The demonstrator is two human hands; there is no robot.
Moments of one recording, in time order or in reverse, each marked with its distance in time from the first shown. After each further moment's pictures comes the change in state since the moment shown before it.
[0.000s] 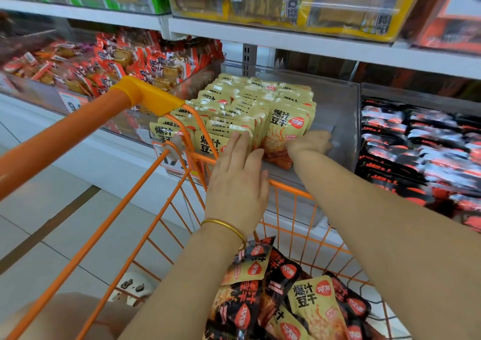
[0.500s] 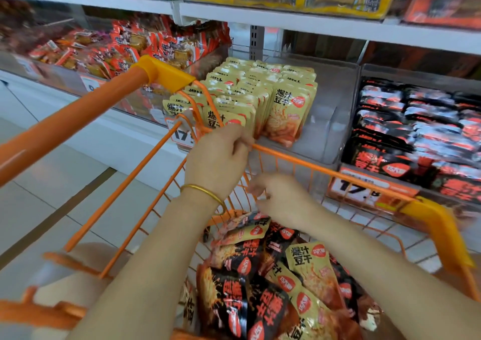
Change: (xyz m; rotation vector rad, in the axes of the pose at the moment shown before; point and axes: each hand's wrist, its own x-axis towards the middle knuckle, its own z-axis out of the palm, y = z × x) left_hand -0.009 0.006 -0.061 -0.296 -0.061 -0.203; right_hand -0.128 0.086 -0.062 -0.504 -0.775 -0.848
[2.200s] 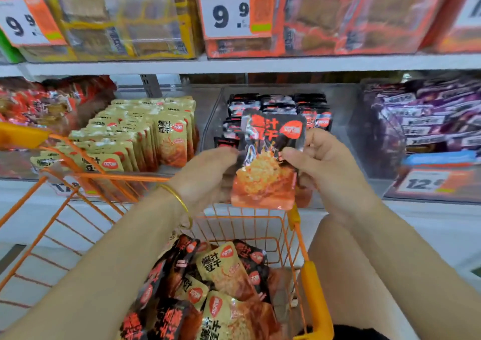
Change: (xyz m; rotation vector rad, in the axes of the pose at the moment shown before) left_hand -0.017 0.166 0.071 -0.852 -0.665 -0.431; right_hand -0.163 0.094 -0.125 0.915 0.786 -0.011
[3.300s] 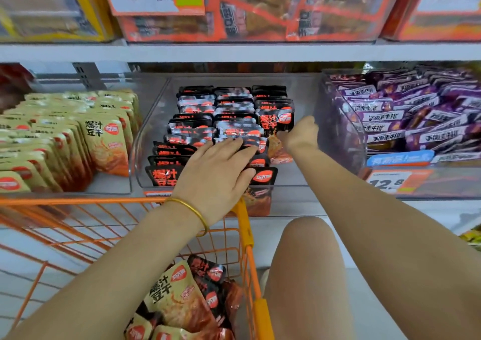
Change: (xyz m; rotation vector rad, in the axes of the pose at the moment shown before) left_hand 0.079 -0.038 0.050 1.454 -0.043 0.652; right_hand 0.152 0.083 -0.086 -0.792 0.503 0.430
